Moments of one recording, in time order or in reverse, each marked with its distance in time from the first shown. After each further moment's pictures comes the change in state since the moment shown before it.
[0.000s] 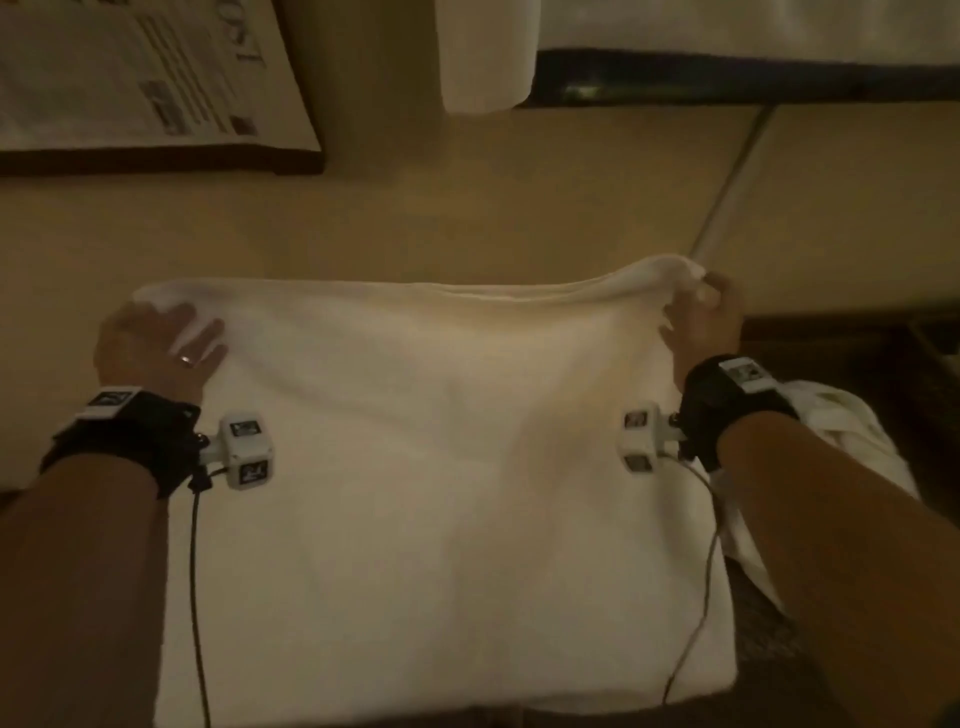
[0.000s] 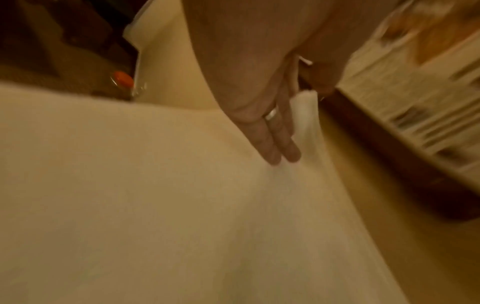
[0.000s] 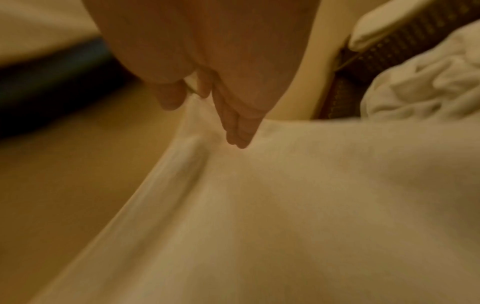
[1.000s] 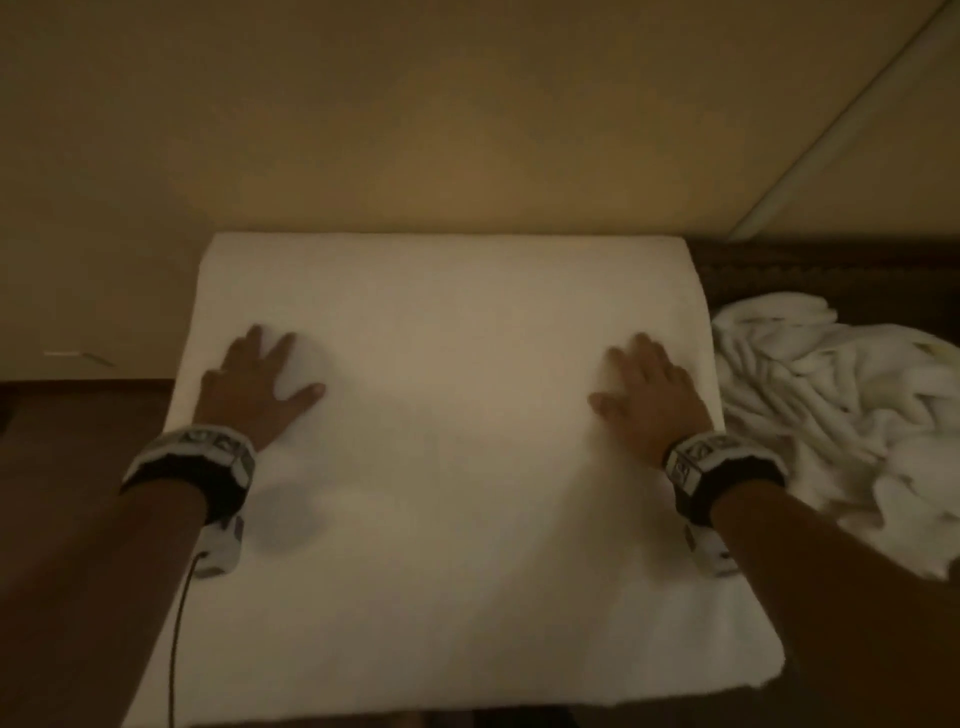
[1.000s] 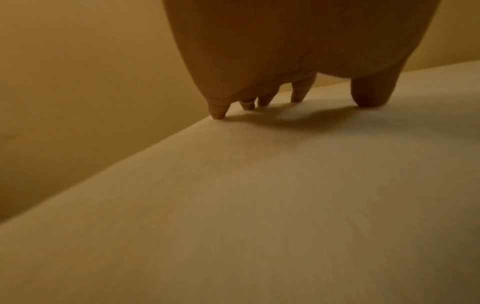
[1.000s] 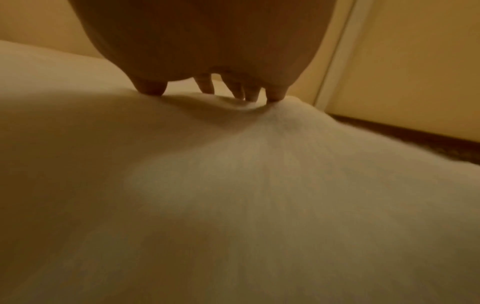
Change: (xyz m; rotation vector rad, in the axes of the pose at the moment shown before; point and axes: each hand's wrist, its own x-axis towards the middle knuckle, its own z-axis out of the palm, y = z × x) left_hand 0.047 -0.179 -0.063 1.876 -0.426 0.018; right_hand -0.009 0.186 -0.007 -1.599 -0.743 -0.253
